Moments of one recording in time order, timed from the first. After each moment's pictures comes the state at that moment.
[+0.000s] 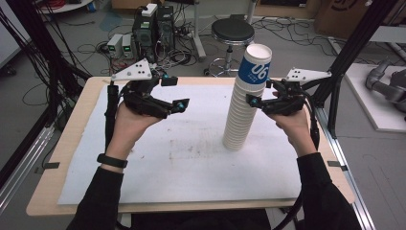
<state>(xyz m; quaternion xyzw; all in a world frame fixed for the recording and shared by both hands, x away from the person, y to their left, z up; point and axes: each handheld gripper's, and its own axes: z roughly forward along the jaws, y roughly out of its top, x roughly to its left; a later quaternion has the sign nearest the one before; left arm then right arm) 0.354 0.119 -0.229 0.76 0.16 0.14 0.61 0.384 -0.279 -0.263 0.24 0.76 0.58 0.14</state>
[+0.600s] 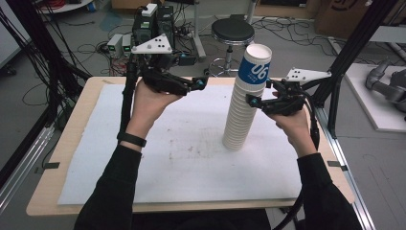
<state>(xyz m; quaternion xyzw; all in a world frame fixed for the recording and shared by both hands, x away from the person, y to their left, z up) 0.383 0.080 -0.194 0.75 0.15 0.14 0.63 0.383 -0.279 -0.263 0.24 0.76 0.59 0.14</state>
